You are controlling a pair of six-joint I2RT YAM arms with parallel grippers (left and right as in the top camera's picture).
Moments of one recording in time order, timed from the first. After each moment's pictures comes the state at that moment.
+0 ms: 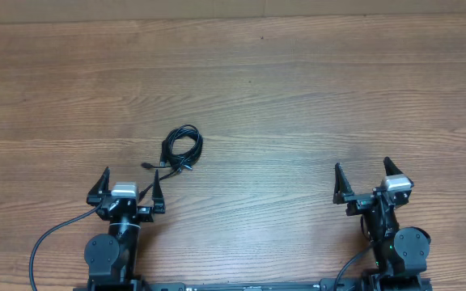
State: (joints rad) left arm 0.02 0.01 0.01 -0.07 0.04 0.08; right arm 0.05 0.01 0.02 -0.03 -0.08 0.02
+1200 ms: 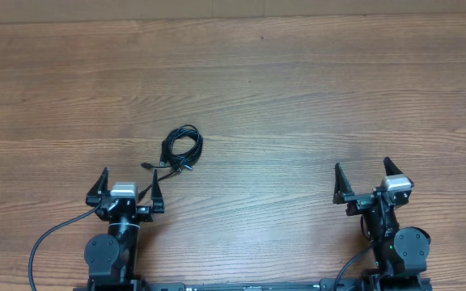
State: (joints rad) left arm 0.02 0.01 0.01 -0.07 0.03 0.08; right arm 0.05 0.01 0.02 -0.03 -0.08 0.02
